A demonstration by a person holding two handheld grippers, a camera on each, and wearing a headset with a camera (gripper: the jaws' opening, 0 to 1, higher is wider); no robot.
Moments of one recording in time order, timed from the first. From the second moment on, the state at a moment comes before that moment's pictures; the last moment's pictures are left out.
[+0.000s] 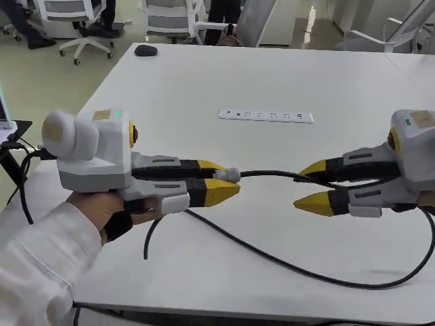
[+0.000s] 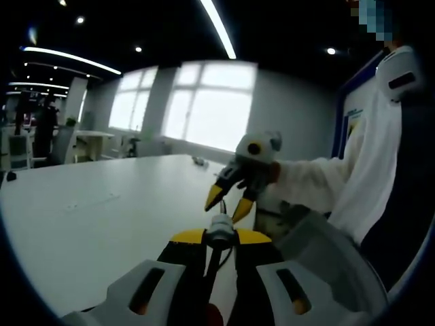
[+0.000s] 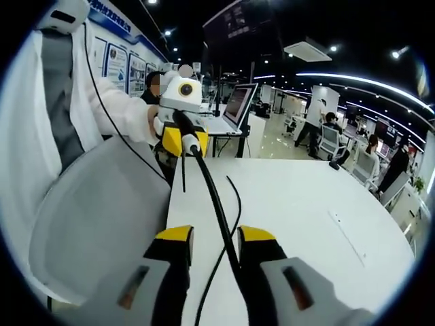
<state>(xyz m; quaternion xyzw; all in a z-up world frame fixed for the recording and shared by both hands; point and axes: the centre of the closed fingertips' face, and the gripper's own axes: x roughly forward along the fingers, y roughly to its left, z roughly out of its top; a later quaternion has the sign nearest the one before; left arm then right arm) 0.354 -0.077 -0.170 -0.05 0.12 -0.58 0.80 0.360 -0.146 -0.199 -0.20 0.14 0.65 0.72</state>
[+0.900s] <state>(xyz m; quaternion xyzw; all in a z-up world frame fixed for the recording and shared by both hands) 0.345 -0.080 -0.181 -0.01 0.15 -0.60 0.79 0.335 -0.071 -0.186 -0.28 0.08 0.71 0.64</state>
